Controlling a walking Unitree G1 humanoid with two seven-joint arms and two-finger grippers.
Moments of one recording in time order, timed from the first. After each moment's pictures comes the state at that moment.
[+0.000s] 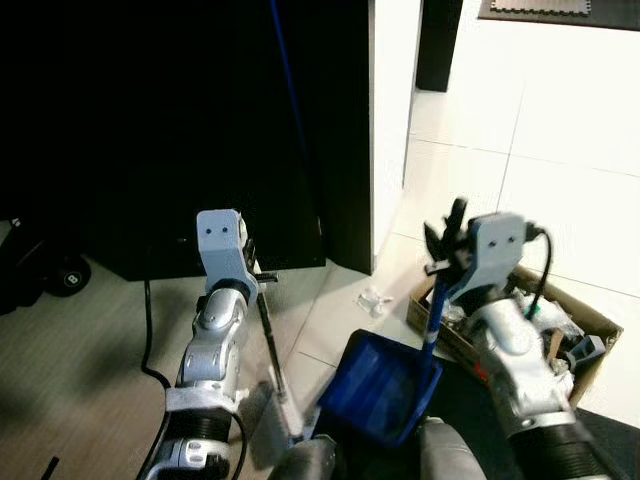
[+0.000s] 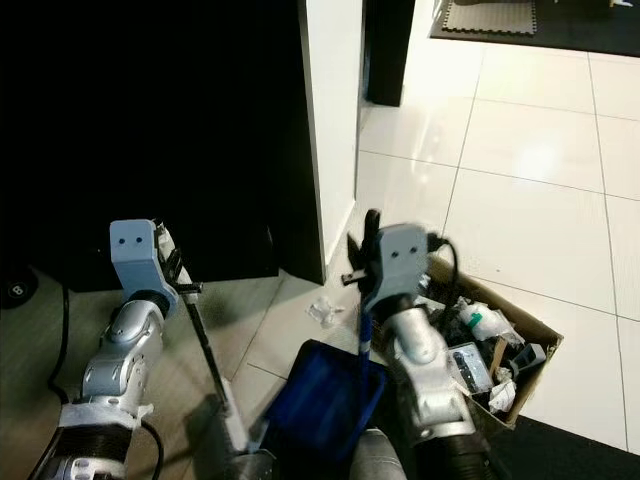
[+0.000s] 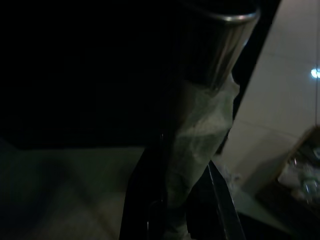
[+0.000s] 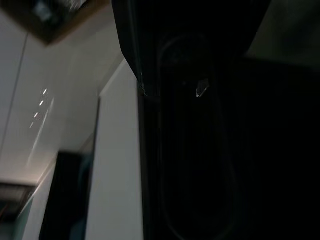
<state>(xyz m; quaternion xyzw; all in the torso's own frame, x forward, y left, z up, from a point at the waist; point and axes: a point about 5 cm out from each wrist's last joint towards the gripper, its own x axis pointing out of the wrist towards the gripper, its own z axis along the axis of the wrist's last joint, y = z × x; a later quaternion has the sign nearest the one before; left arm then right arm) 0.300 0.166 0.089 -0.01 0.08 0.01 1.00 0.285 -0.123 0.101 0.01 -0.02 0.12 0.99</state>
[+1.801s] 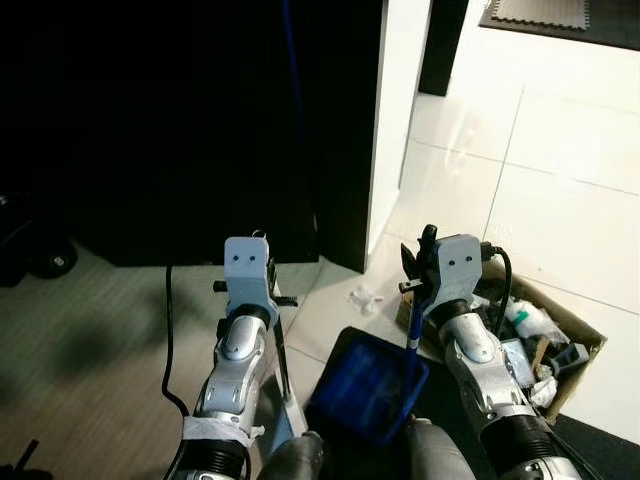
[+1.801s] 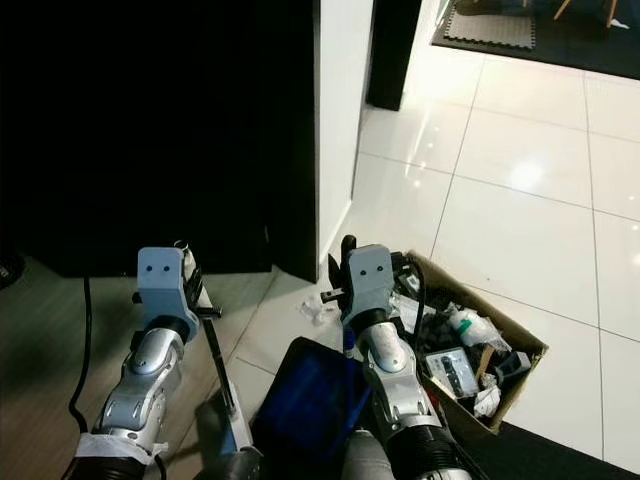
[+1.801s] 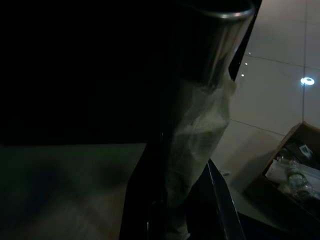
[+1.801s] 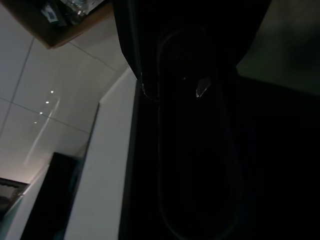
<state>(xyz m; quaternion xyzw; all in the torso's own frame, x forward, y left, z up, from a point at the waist) 0.286 0.141 0.078 0.00 0.06 -0.01 1.00 0.296 -0.112 0.079 -0.02 -0.02 0.13 0.99</state>
